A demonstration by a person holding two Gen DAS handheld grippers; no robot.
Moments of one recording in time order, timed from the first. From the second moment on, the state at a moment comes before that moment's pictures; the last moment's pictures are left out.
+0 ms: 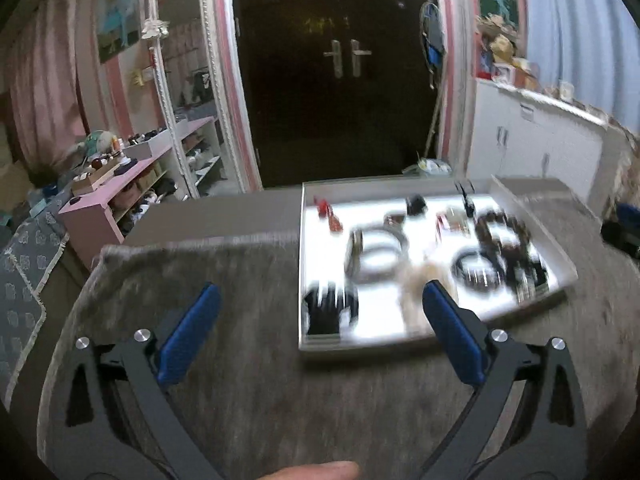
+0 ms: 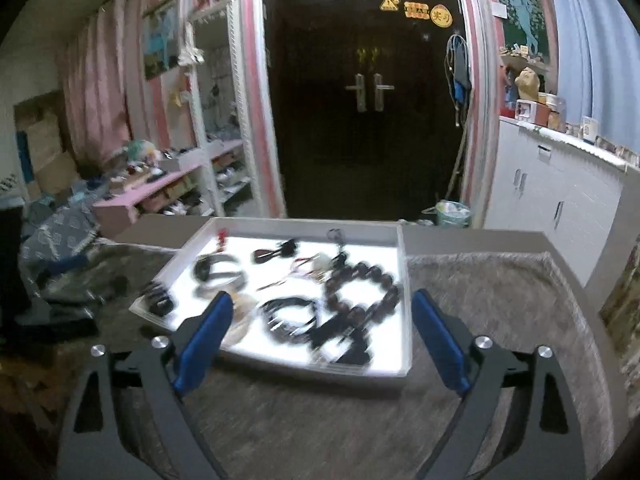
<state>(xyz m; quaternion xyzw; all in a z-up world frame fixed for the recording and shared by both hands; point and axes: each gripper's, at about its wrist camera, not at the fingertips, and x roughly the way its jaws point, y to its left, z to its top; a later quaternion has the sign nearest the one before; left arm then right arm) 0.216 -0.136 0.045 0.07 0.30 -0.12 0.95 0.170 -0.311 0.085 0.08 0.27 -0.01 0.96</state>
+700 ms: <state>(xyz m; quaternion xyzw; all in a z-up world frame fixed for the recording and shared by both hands) 0.191 -0.106 0.004 0.02 0.26 -0.10 0.96 0.133 -0.306 0.026 0.09 0.25 -0.07 0.96</state>
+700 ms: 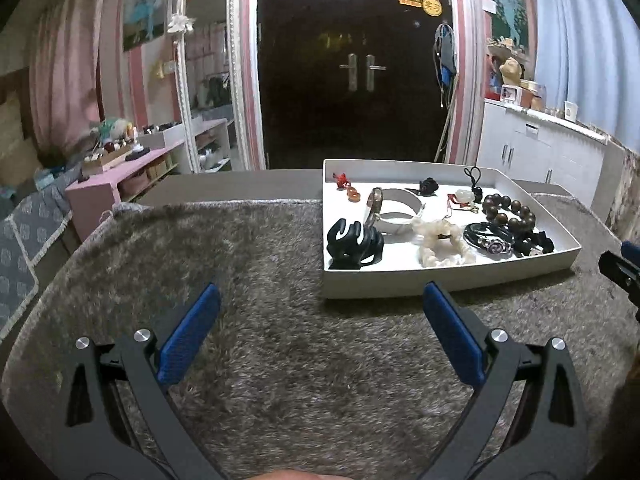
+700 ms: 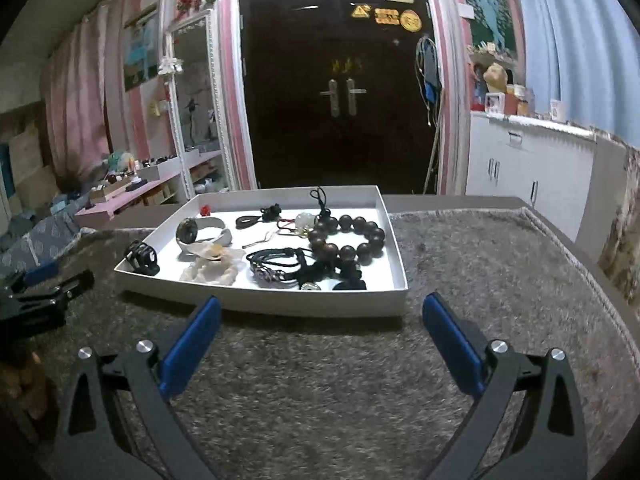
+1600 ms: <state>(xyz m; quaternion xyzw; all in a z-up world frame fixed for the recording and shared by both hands) 0.182 -0.113 0.007 0.04 0.24 -0.09 0.97 0.126 -0.279 0.036 0.03 0.23 -0.09 0.97</state>
